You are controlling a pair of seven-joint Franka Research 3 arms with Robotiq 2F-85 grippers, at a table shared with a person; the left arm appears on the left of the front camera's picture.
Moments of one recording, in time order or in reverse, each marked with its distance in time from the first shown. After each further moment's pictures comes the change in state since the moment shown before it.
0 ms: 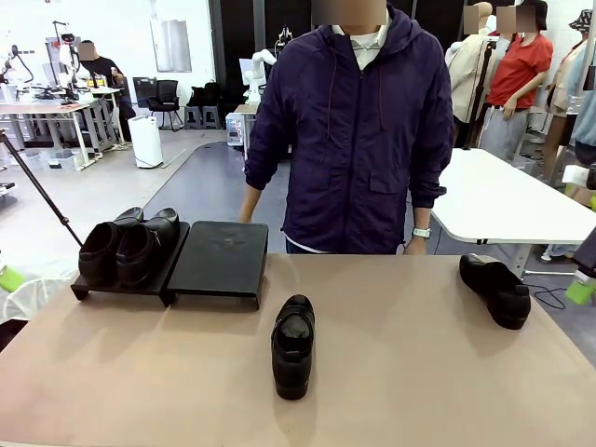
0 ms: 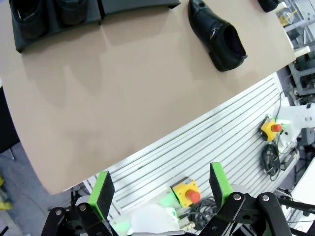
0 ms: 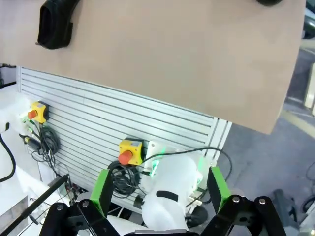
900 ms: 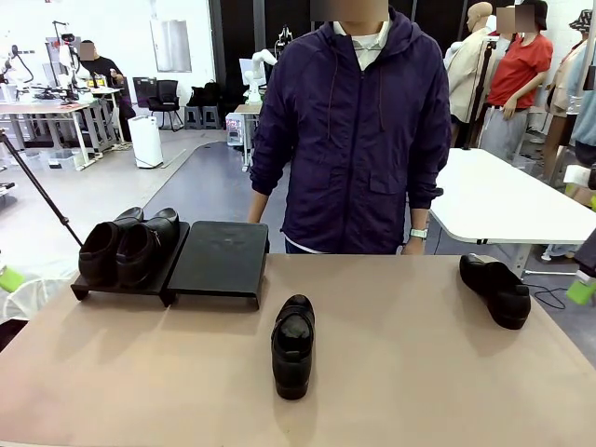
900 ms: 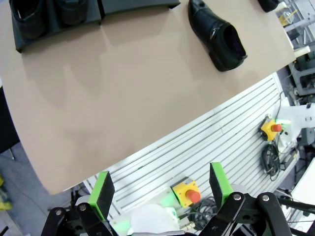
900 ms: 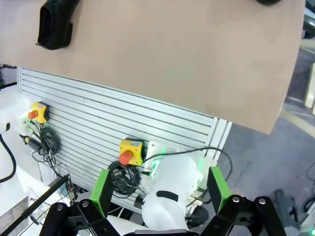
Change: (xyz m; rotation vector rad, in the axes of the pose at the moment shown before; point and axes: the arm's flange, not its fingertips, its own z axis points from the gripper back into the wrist) left arm 0.000 0.000 0.000 0.000 0.000 0.000; right arm 0.000 -0.001 0.000 0.003 -0.001 -0.003
